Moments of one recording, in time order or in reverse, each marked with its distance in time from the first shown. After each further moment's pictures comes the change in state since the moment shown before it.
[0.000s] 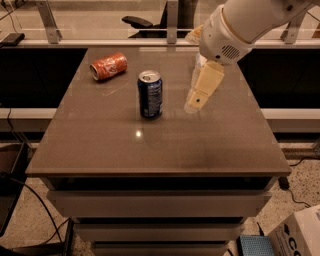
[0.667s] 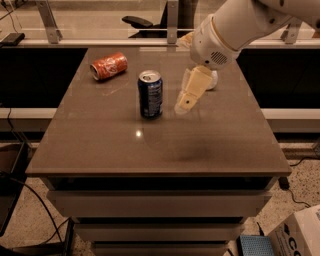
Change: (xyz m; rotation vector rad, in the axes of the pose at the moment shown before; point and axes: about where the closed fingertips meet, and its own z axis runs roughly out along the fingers) arm -0.007 -0.008 0.028 -0.019 -0.064 0.002
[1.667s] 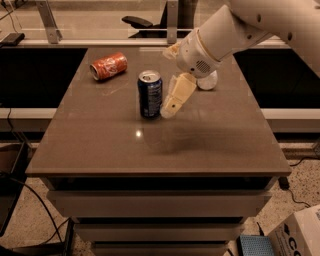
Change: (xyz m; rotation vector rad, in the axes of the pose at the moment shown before) arm -0.011 -0.003 0.041 -0.068 -0.109 0.020
